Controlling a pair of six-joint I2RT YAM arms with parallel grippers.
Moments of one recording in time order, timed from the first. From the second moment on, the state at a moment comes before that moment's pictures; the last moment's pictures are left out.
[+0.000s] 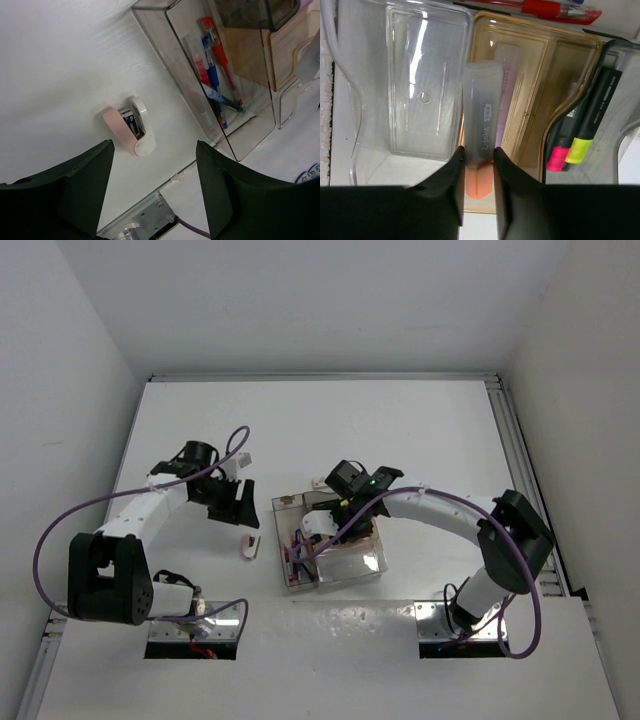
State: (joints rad) left arm -0.09 1.31 0.85 -0.78 0.56 0.10; right arm 0.86 1.61 1.05 -0.76 -0.28 -1.06
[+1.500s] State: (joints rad) left arm -0.35 1.50 0.77 -0.73 0.16 -0.24; right arm 0.68 1.59 1.16 -0.75 -0.28 -0.79
